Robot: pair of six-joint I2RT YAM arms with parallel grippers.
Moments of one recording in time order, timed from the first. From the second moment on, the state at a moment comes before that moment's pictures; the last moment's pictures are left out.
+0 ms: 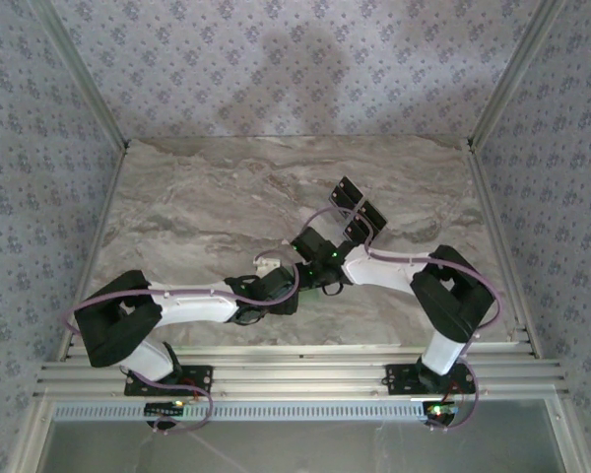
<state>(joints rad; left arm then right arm) -1.05 1.52 0.68 -0.27 -0.34 -0.85 0.86 1.70 0.96 -0.36 -0.03 0.57</state>
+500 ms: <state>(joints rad) -1.05 1.52 0.68 -0.27 -0.34 -0.85 0.89 1.66 0.82 -0.17 0.00 0.63</state>
